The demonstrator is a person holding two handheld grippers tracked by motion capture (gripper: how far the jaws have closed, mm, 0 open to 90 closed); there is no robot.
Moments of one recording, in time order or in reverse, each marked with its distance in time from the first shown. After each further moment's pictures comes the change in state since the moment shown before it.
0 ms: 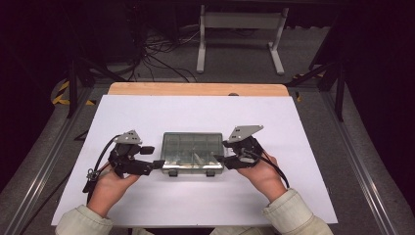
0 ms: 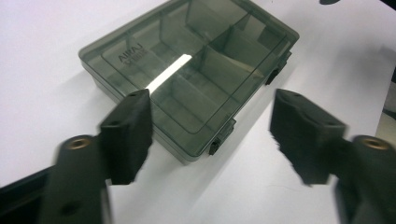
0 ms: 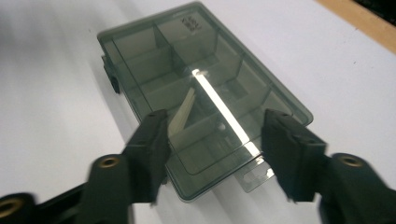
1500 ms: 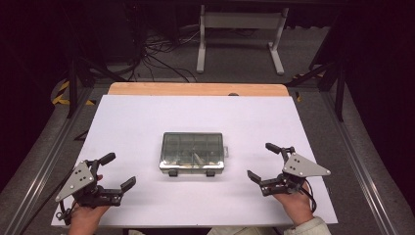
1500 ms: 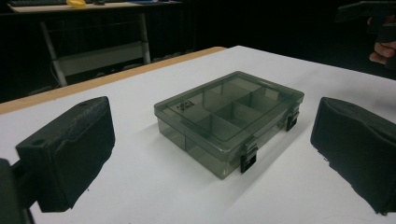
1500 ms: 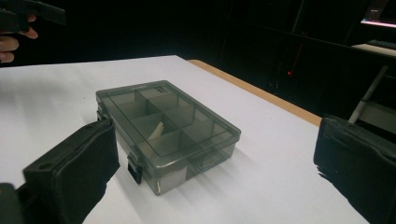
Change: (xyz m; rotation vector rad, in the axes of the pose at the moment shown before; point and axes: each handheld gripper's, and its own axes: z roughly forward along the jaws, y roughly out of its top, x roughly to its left) left arm -0.009 -0.097 -0.049 -0.505 0.168 0.124; right arm 0.005 -0.102 -0.070 -0.501 -0.170 -0.027
